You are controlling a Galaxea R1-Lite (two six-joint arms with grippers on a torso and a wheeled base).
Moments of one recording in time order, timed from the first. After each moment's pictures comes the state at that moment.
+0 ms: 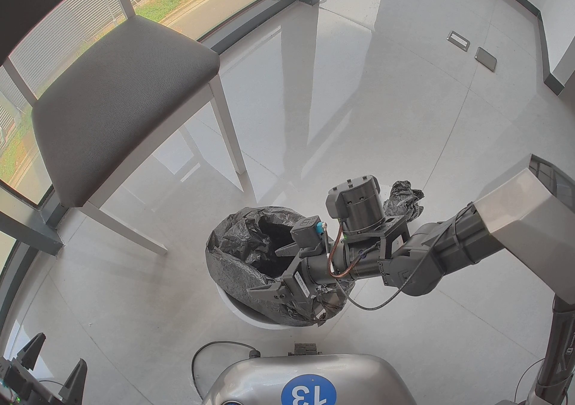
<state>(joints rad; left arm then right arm) -0.21 0.10 -0.04 0.06 0.06 -0.06 0.70 2.21 -1.22 -0.41 0.45 -0.13</state>
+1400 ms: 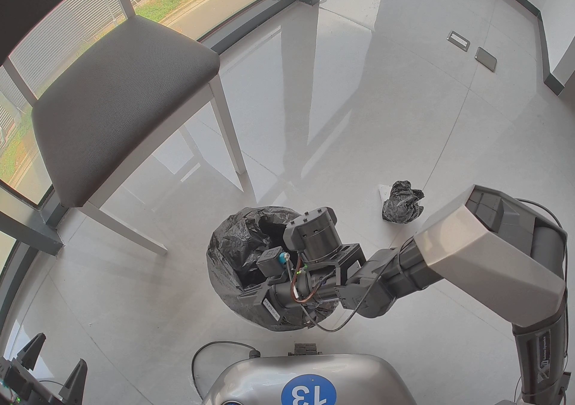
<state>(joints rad) -0.21 0.10 -0.04 0.06 0.06 -0.06 0.78 2.39 -1.35 -0.40 0.45 -0.14</state>
